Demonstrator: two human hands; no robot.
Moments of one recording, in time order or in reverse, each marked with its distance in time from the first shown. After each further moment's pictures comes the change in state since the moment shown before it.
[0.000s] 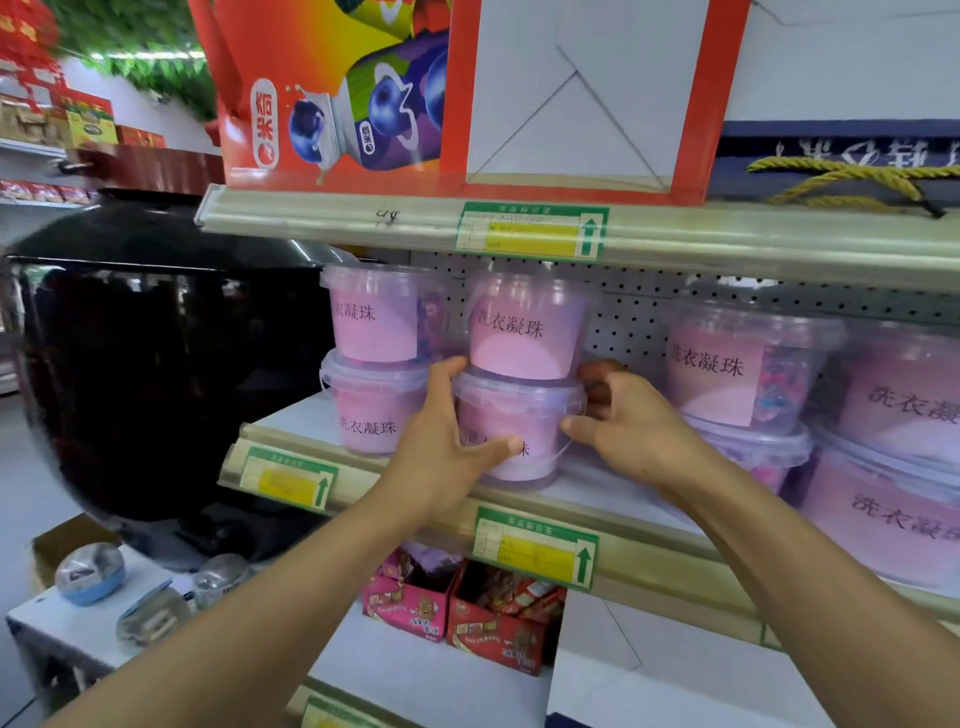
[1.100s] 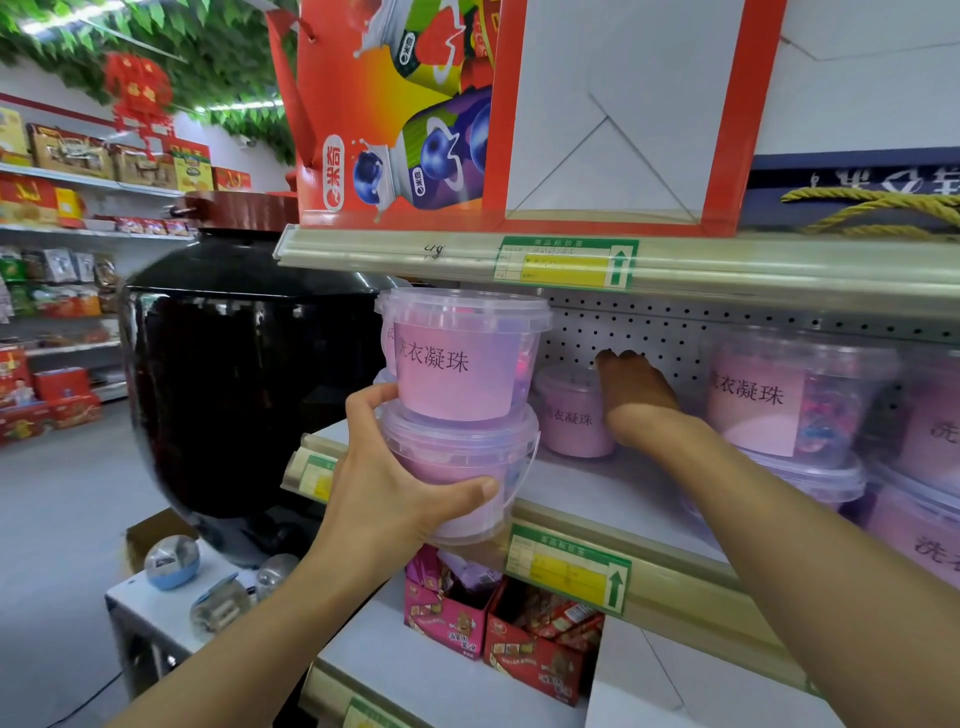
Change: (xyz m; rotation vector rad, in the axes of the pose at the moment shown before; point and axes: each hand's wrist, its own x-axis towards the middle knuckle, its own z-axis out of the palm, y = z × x) left_hand -0.064 0.025 -0.050 -0.044 0.305 -0.052; right_hand 0.067 -0.022 0.005 -0.781 0.011 -0.020
